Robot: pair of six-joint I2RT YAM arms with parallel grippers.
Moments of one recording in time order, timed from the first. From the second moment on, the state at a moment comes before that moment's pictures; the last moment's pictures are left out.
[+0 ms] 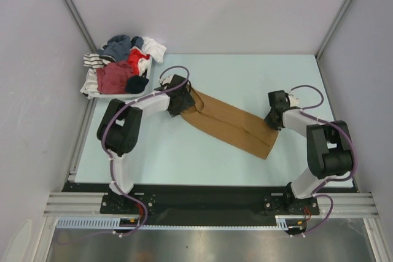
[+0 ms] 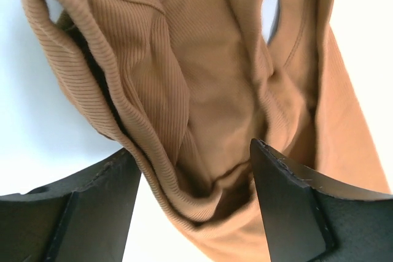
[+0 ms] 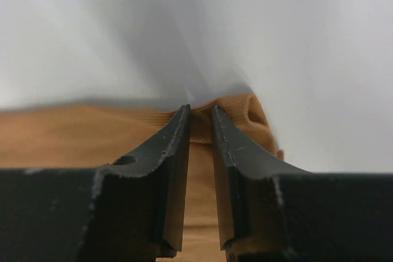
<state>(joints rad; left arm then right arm) -0.46 1.95 1.28 -0.34 -0.19 -0.93 0.14 1.63 0.86 -0.26 0.29 0.74</state>
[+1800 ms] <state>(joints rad) -0.84 0.99 0.63 -0.41 -0.26 -0.75 0.69 1.19 0.50 -0.30 0.05 0.79</state>
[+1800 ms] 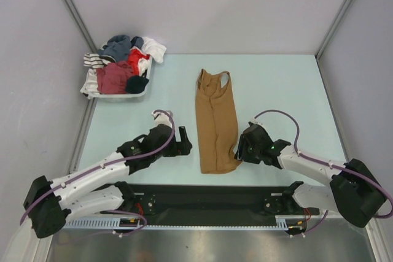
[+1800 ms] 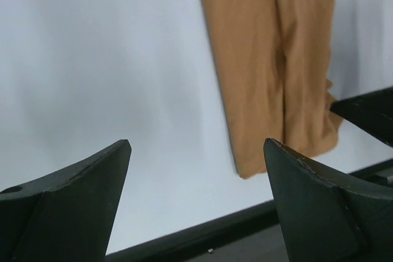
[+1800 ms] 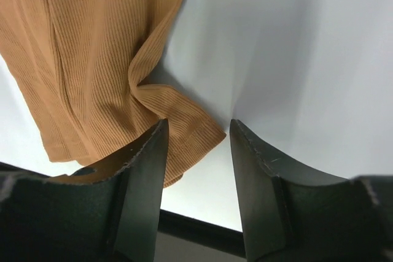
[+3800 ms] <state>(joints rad) -1.18 1.44 0.63 -0.18 -0.25 -1.12 0.76 0.96 0.40 -0.46 0.11 0.88</state>
